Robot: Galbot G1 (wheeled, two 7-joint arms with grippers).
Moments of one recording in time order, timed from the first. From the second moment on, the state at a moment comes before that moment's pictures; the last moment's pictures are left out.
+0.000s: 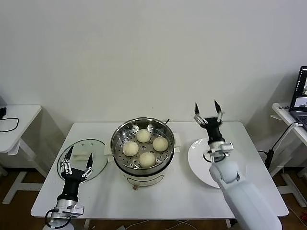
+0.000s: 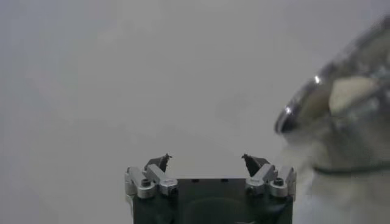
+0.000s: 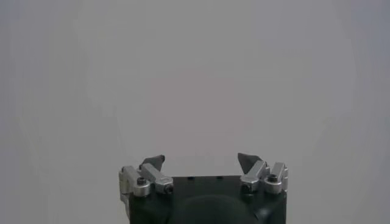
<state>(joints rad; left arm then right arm) 1.52 -1.28 -0.61 -1.88 0.66 -0.17 -0.25 -0.91 1.11 0.22 1.52 0.36 0.42 0.24</state>
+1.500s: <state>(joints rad) 1.20 -1.20 -0.58 -1.35 1.27 -0.10 -0.30 -1.29 1.29 0.47 1.57 0.25 0.43 0.19</state>
